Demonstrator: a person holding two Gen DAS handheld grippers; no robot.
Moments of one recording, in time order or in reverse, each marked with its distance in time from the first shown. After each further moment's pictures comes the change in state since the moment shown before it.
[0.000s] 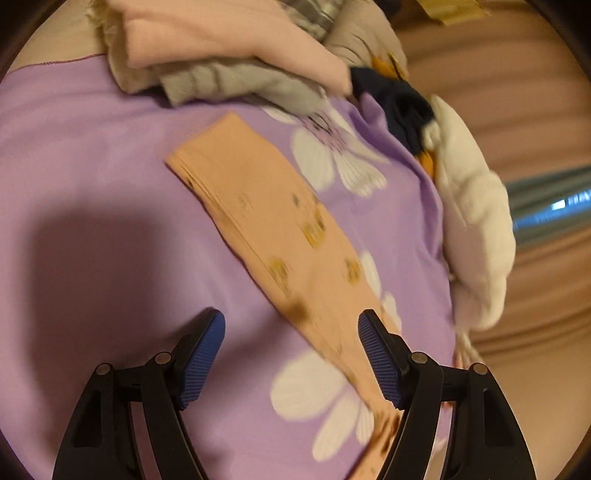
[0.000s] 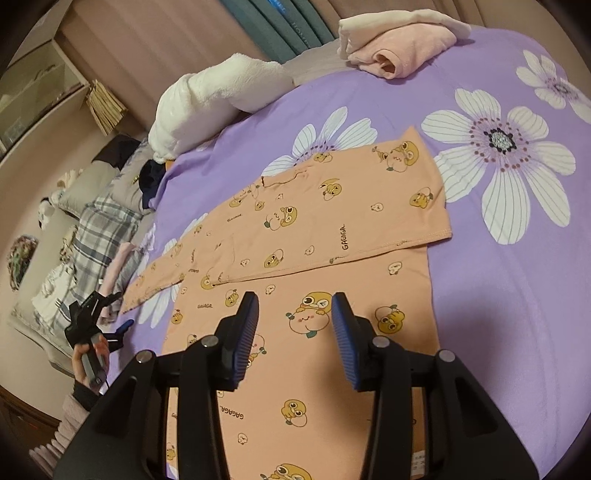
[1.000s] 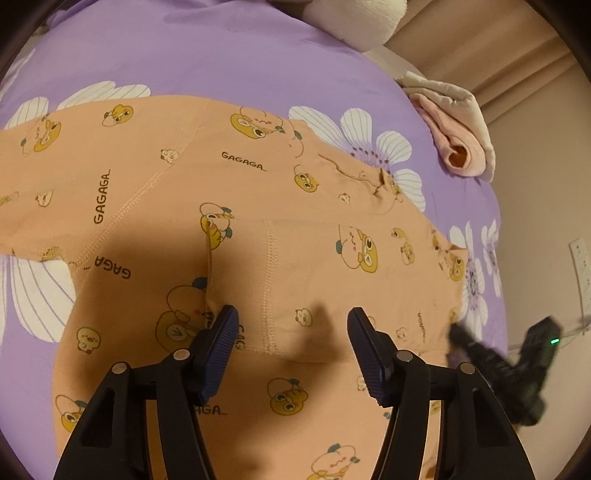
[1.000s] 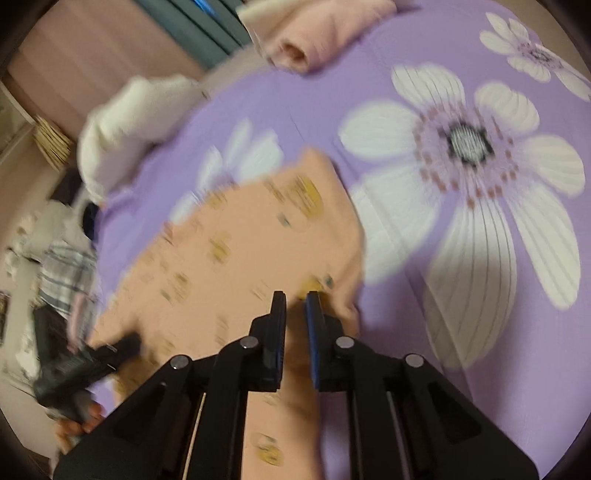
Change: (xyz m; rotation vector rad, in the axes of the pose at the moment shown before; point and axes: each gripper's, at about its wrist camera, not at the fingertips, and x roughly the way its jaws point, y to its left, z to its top) left arm 0.138 -0.202 -0.242 0.726 0.489 0.052; right arm 0.061 -0.106 0.066 0.139 0.053 -0.134
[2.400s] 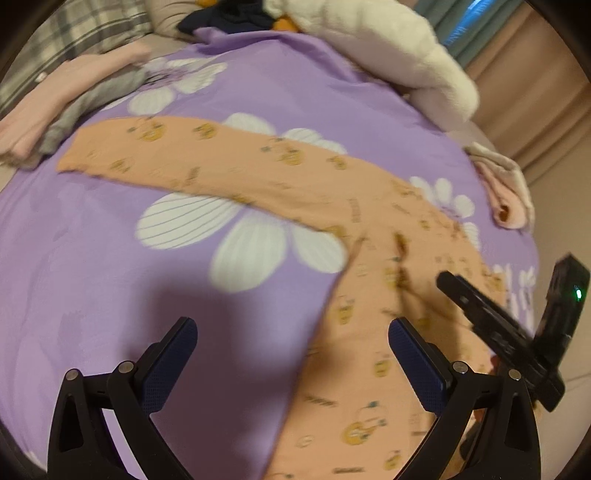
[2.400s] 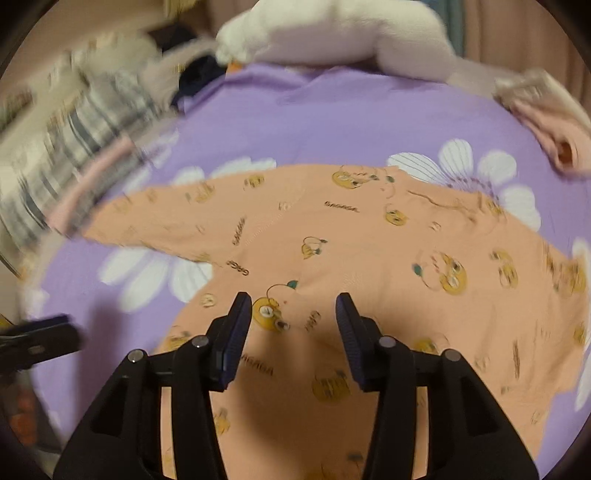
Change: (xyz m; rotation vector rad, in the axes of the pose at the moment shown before) left arm -0.156 0.094 -0.060 -0.133 -0.163 0.216; right arm 0.056 0.240 -0.058 -0.583 0.069 0.086
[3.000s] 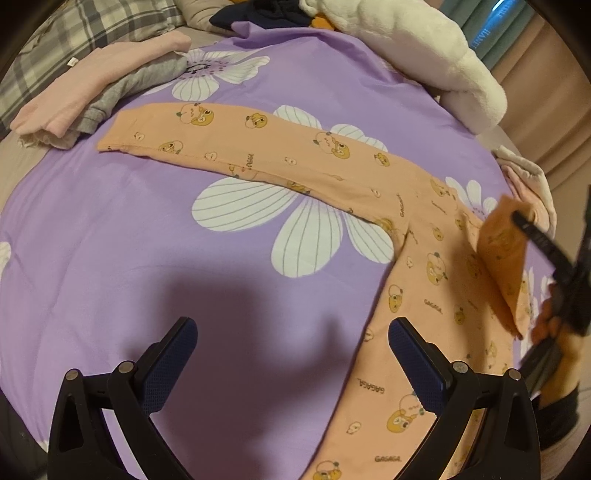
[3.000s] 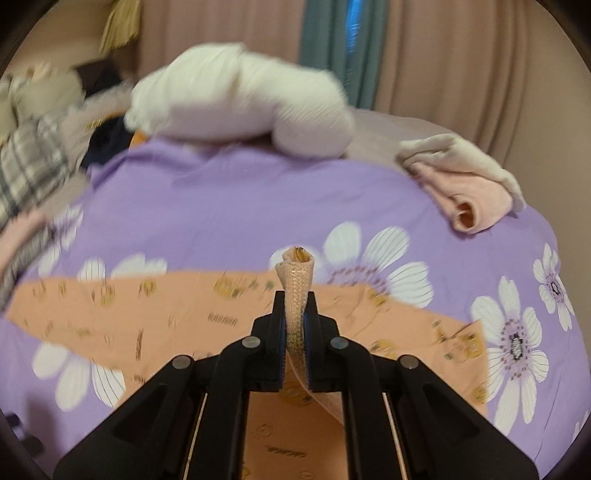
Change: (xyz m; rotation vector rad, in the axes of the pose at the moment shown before) left arm -0.007 0.038 -0.013 -0.051 0.011 0.114; right arm -0.007 -0.005 0.062 -0.023 -0.171 -0.425
